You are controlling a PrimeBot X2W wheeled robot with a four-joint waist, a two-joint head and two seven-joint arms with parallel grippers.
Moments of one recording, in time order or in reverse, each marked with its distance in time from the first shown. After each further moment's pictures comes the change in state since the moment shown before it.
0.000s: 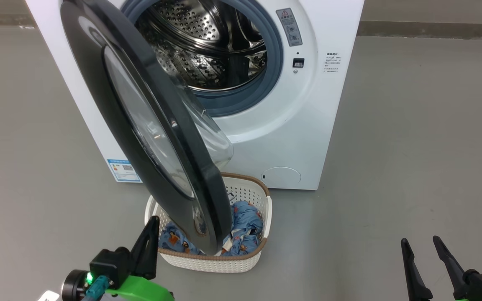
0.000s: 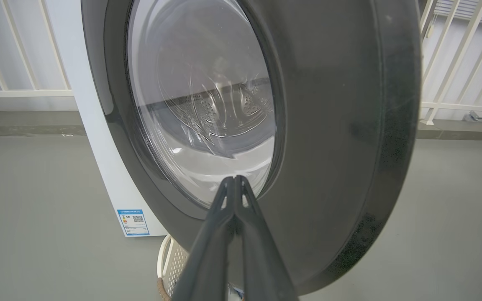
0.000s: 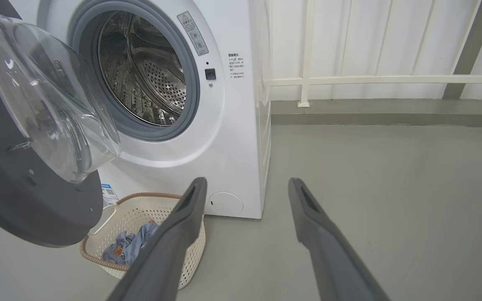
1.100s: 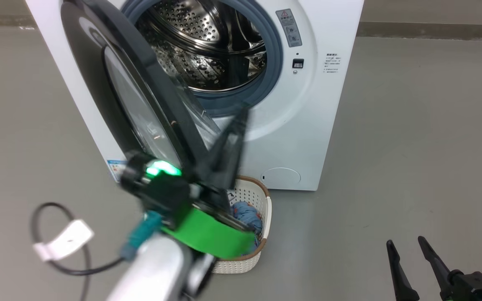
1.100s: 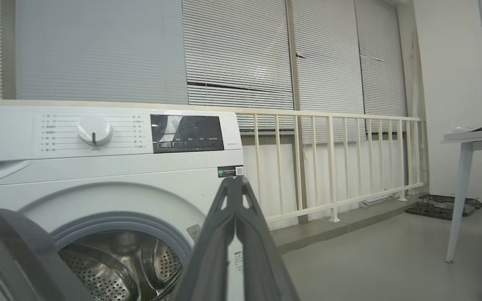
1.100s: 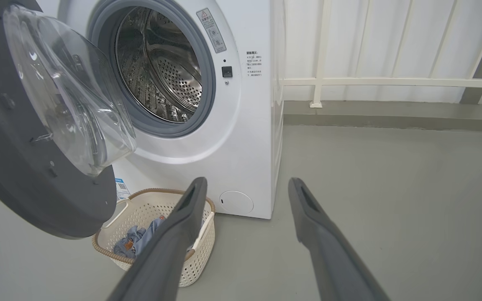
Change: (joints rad) left arm -0.310 0.000 -0.299 -0.441 -0.096 0.086 0.105; right arm -0.002 0.001 0.049 0.006 -0.019 0.000 -0.009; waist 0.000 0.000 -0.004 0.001
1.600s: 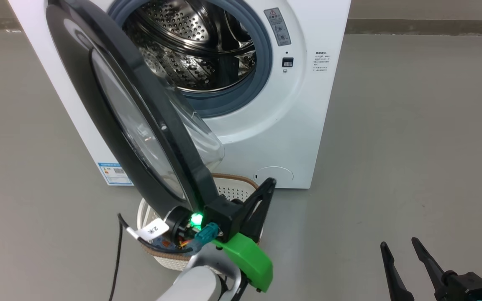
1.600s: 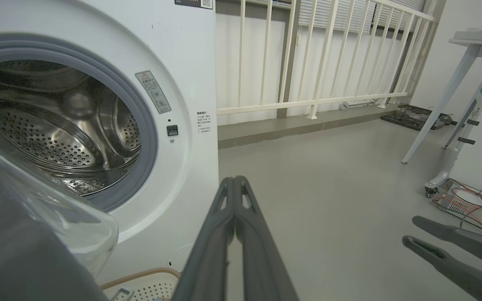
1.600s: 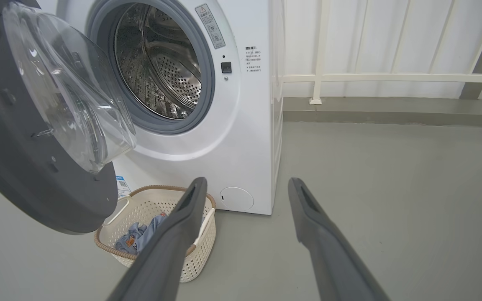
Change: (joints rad) left arm 0.012 0.004 -0.266 0.253 -0.152 0.108 0.092; right arm 0.000 0.000 0.025 0.006 0.000 0.000 0.000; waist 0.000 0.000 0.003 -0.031
